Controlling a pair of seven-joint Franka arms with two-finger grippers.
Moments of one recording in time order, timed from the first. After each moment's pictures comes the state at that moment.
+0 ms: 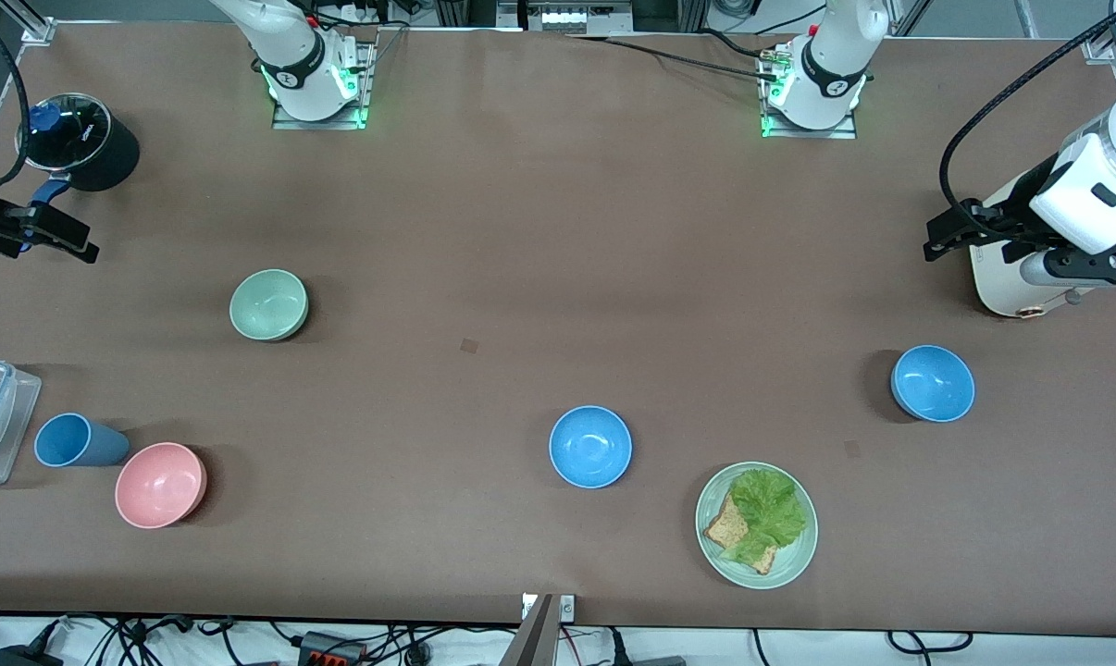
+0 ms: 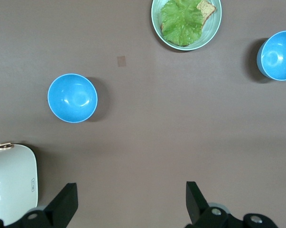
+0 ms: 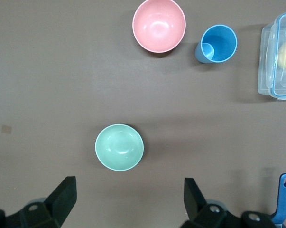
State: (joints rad) left arm 0.04 0.06 -0.11 -1.58 -0.05 1.60 -0.07; right arm -0.04 0.04 -0.07 -1.66 0.00 1.70 -0.04
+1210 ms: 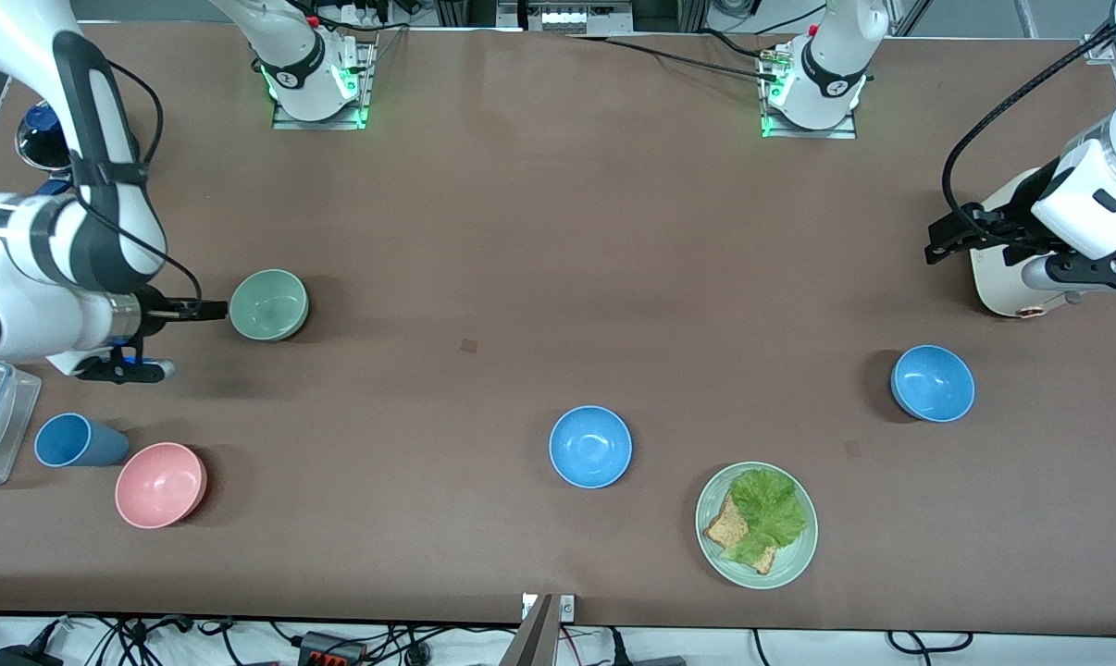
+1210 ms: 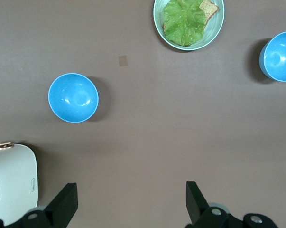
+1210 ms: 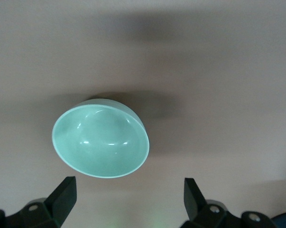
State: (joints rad) left arm 0.05 0.07 -0.11 -1.57 -0.05 1.60 -0.07; right arm -0.03 0.45 -0.05 -1.71 0.00 1.74 -0.04
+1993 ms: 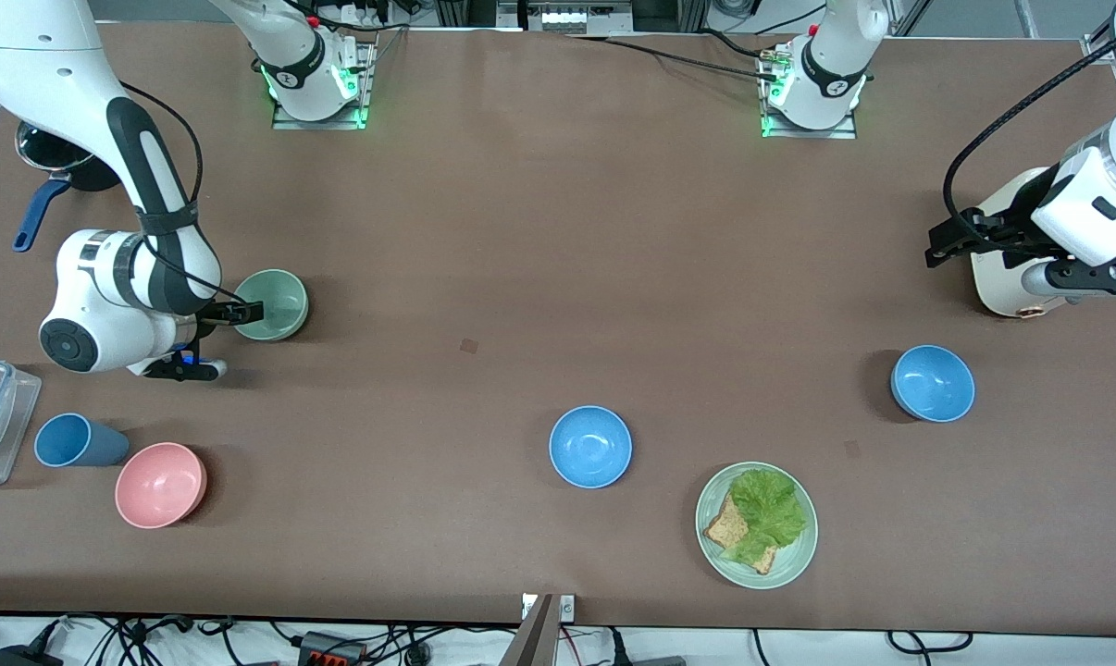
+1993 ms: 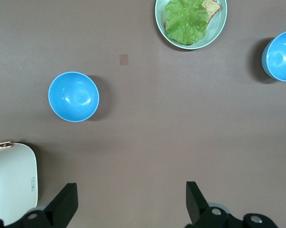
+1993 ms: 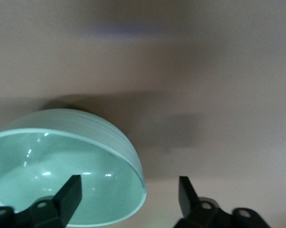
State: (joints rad) left arm 0.05 0.08 -0.10 -1.57 -0.05 1.60 -0.07; right arm -0.03 0.55 -0.06 -1.85 0.00 1.89 -0.04
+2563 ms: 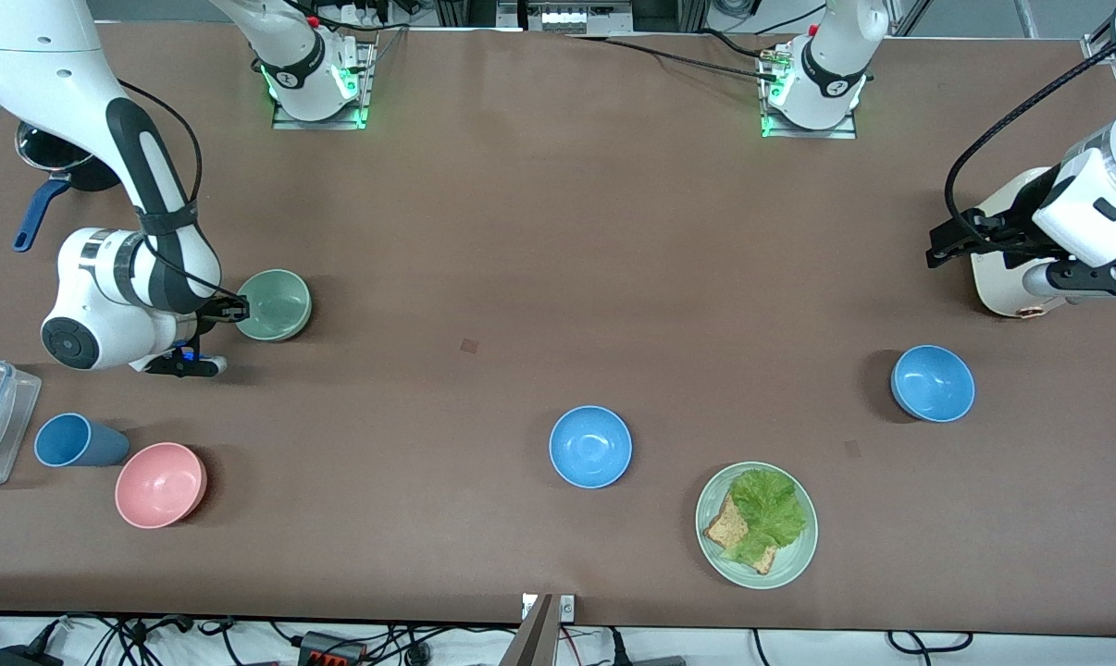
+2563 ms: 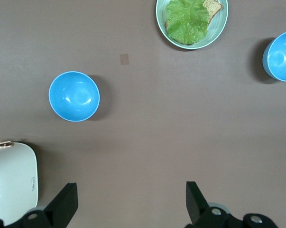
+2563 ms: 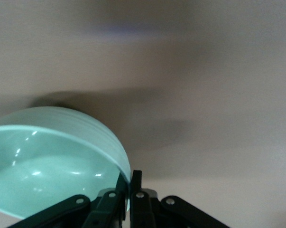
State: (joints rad) left arm 0.05 0.08 -0.10 -1.57 -0.05 1.60 -0.07; right arm -0.03 0.54 -0.05 -1.86 0.00 1.89 -0.04
